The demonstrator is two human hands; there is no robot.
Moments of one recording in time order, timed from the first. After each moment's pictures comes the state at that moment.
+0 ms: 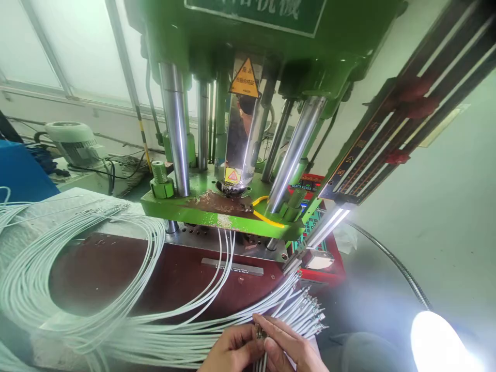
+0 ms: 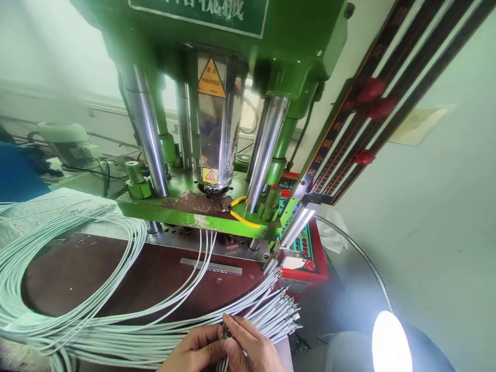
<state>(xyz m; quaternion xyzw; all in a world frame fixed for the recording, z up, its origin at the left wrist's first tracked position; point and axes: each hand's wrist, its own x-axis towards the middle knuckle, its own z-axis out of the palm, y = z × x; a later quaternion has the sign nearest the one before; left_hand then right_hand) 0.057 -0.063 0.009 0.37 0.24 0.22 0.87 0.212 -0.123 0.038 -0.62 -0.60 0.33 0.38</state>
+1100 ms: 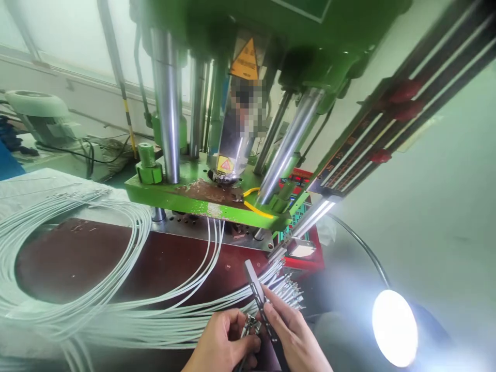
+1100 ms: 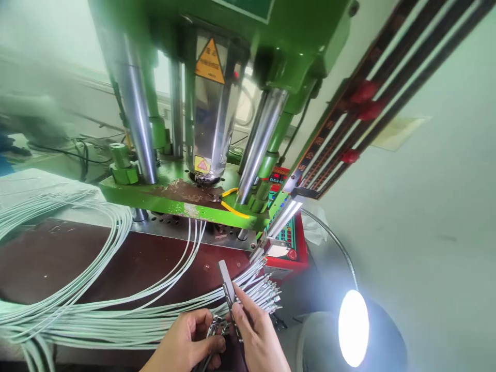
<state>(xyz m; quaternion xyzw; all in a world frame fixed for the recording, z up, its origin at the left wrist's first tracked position) 0.068 -0.076 0.011 0.47 0.35 0.23 0.78 0.222 -0.122 0.056 -0.64 -0.47 0.47 0.39</state>
